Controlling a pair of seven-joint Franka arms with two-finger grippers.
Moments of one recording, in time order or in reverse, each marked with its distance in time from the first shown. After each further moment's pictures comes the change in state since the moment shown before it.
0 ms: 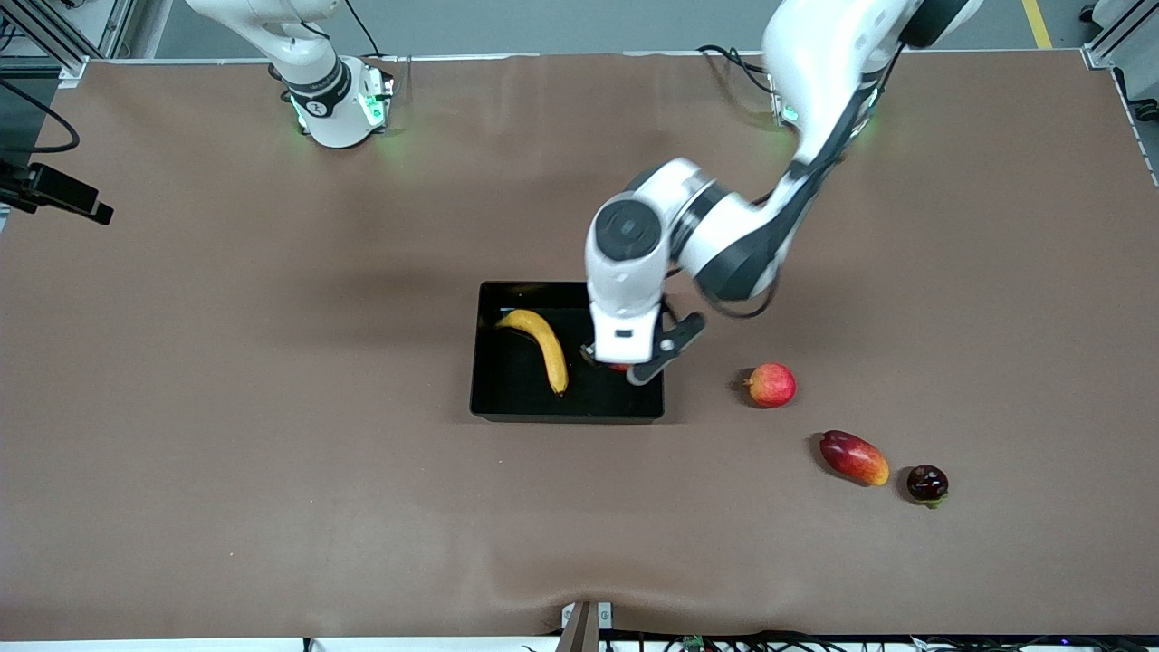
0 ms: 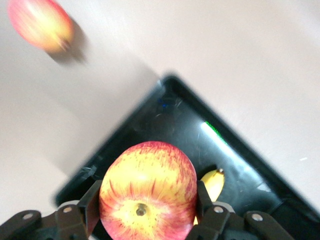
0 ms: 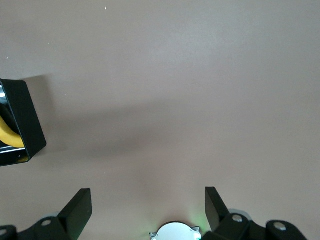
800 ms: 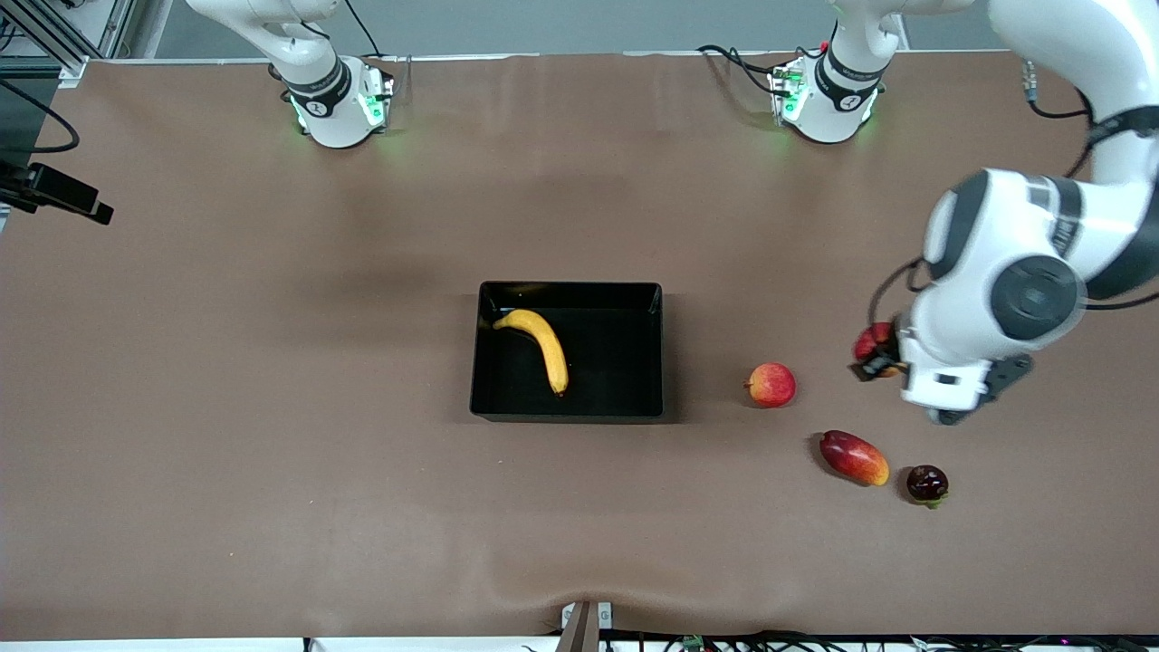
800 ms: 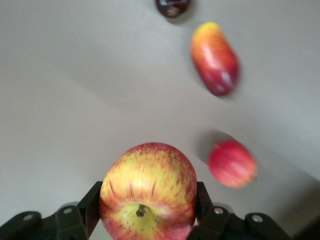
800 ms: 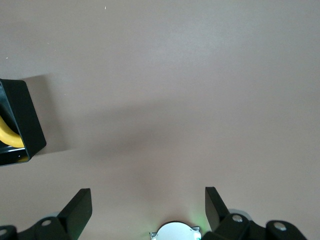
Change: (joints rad) left arm 0.540 -0.207 0.000 -0.311 0.000 -0.116 0.652; right arm -0.001 0.000 0.000 -0.001 0.000 -0.001 0.000
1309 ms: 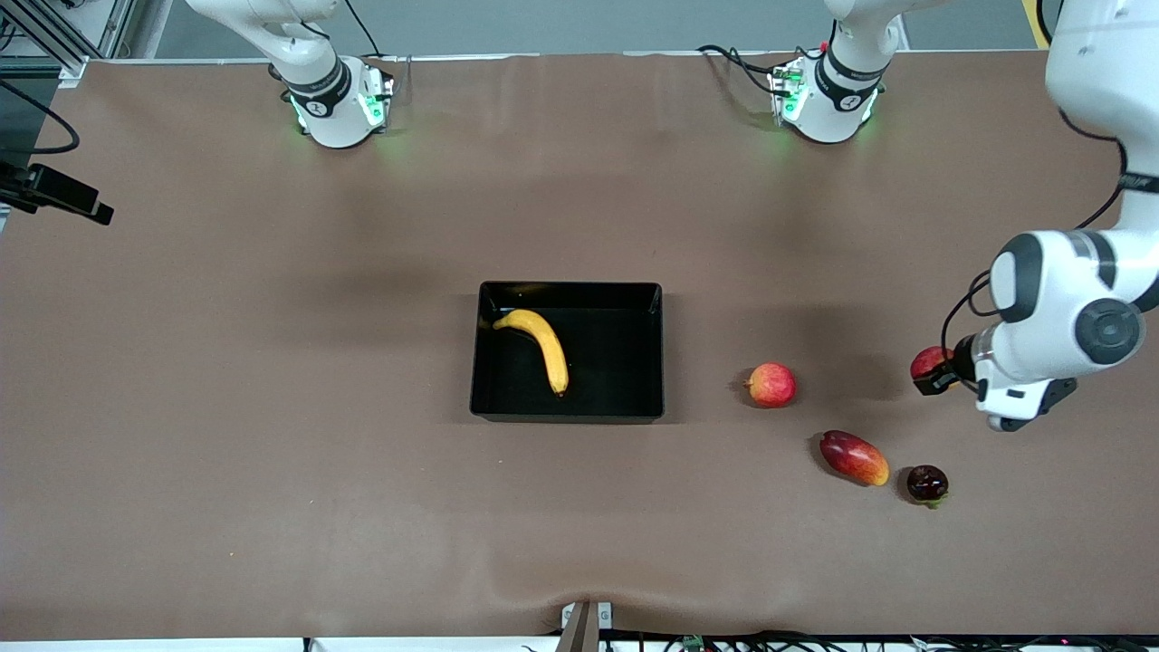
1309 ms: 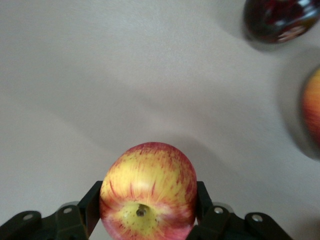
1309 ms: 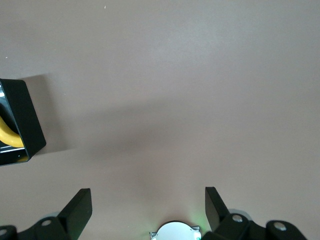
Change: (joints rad) left arm 0.227 0.097 0.001 -0.276 0.047 0.441 0.190; right arm 0.000 0.001 0.000 -0.001 0.000 0.000 0.000
